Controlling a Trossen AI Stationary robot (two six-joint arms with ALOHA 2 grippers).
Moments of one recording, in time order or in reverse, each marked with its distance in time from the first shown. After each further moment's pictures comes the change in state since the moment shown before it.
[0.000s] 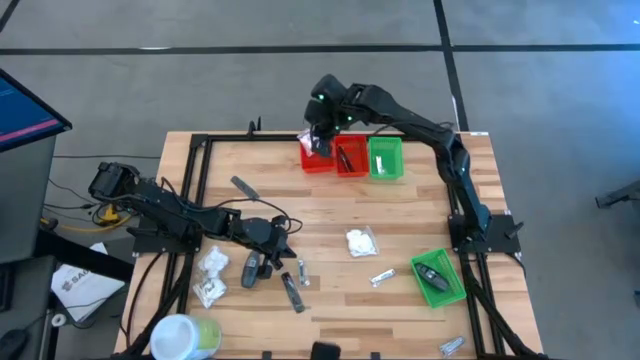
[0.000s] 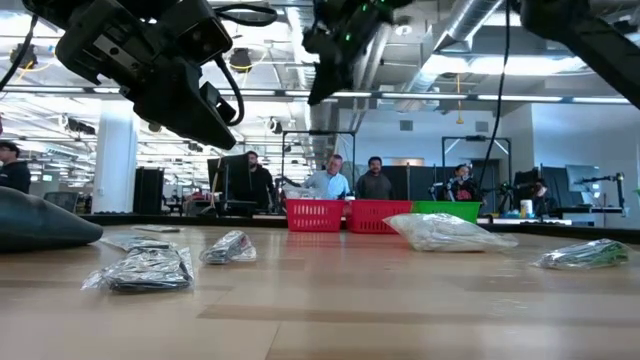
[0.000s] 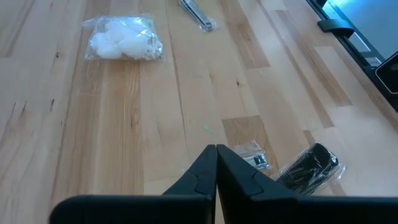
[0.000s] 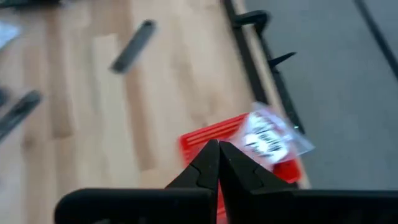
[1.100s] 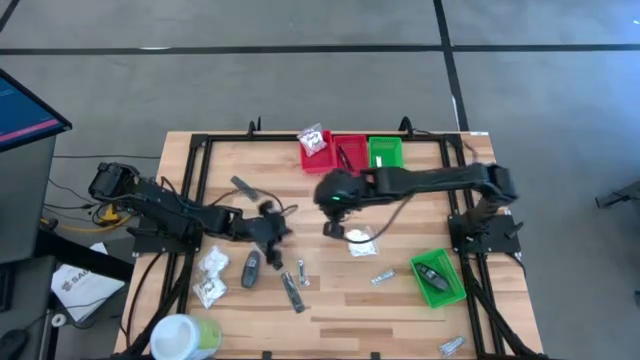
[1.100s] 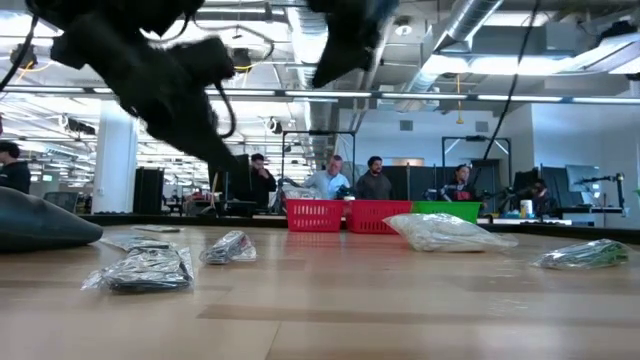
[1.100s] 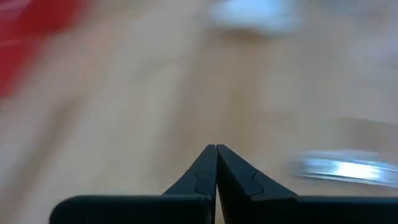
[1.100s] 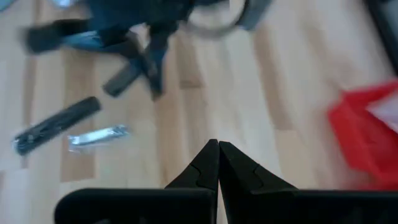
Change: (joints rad) left arm 0.032 0.000 -0.004 -0.128 -0.369 -0.162; right arm 0.472 -0.380 -0.761 0.386 0.222 0.316
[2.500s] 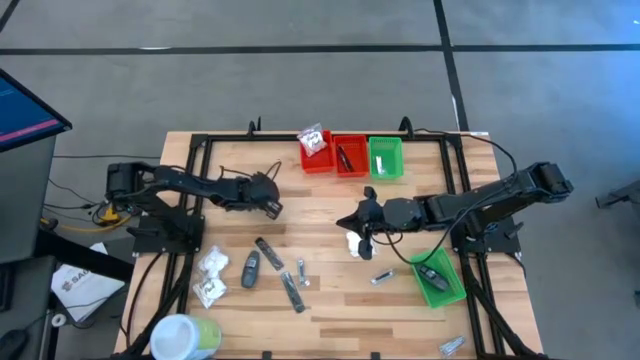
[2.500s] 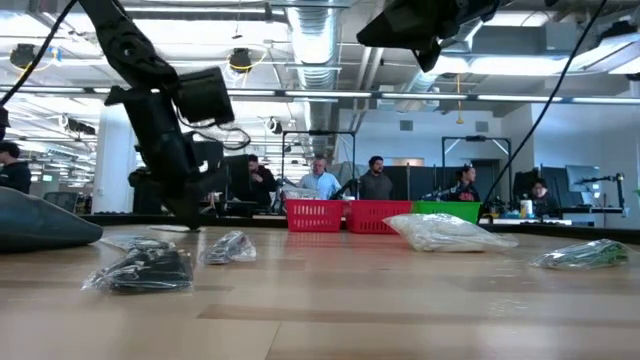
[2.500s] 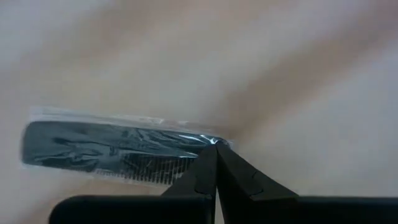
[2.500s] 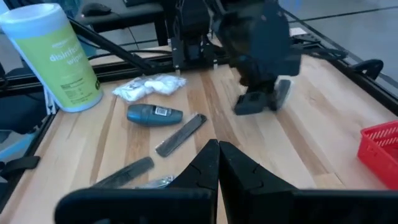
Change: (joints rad) left arm 0.424 0.167 0.015 -0.352 -0.026 -0.419; right arm 0.177 -0.432 -0.730 0.822 0.146 0.104
